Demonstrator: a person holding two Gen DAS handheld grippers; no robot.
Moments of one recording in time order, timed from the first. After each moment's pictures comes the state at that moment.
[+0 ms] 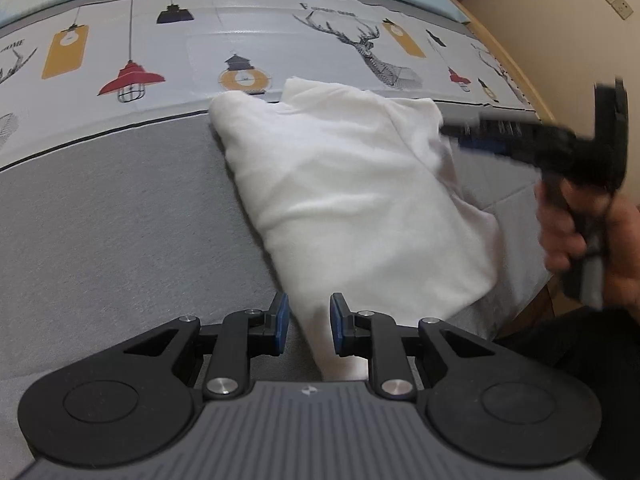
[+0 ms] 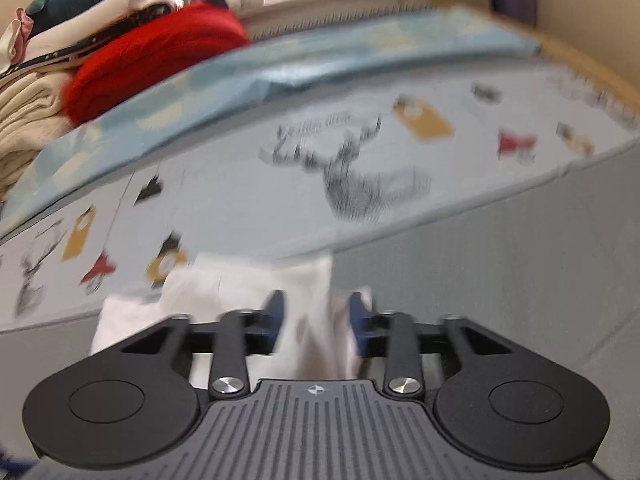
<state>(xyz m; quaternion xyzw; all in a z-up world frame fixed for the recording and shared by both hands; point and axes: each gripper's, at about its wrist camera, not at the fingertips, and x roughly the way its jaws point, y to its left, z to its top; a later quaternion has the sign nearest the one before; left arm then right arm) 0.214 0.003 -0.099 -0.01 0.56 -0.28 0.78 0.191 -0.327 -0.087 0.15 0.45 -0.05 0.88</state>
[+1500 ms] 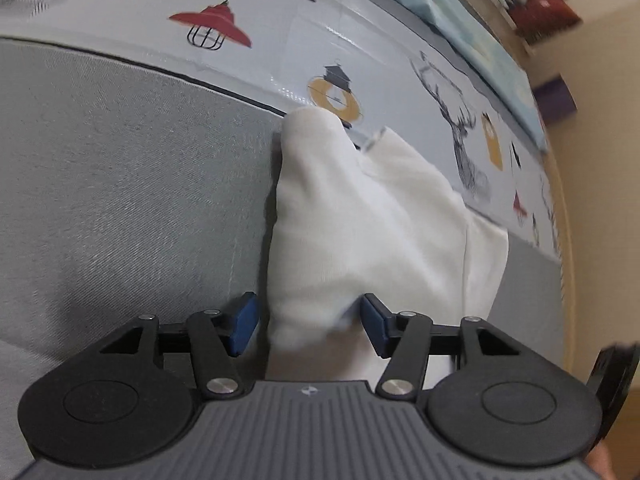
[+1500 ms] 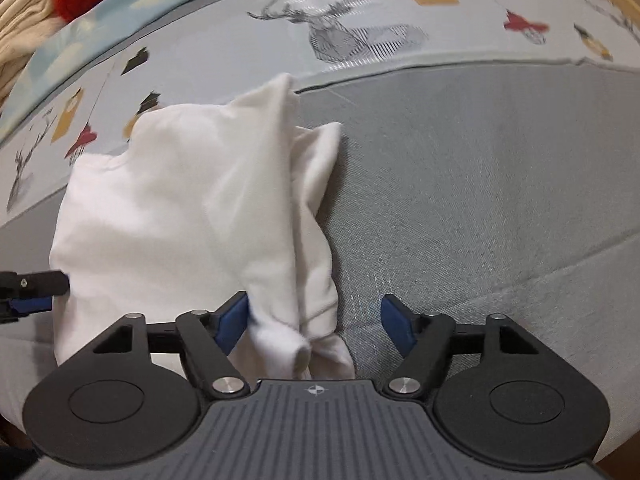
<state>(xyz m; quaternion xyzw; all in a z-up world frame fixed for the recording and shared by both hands) 0.288 0.003 -0.154 -0.24 0.59 -0.15 0.76 0.178 -0.332 -0.134 0.14 0.57 -0.04 0.81</state>
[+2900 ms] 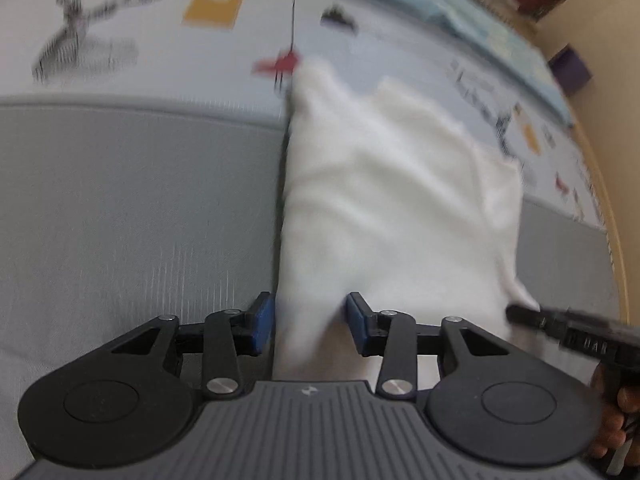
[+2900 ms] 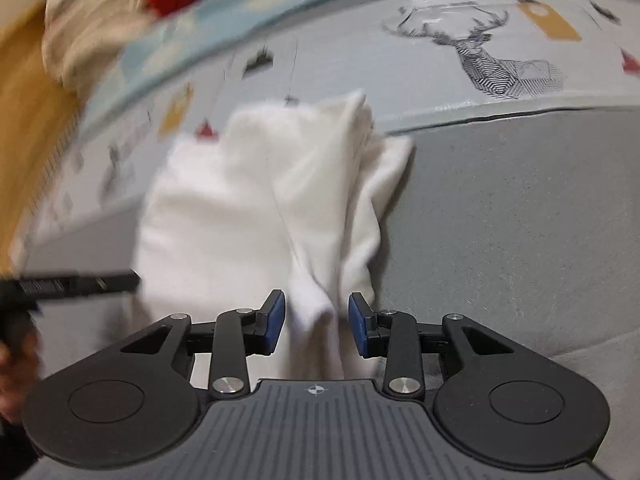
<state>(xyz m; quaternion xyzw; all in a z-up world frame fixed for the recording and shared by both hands) 0.269 0.073 -0.152 -0.12 0.59 -0.13 0.79 0.188 -0.247 -0.117 0.11 0.55 0.08 0.82</state>
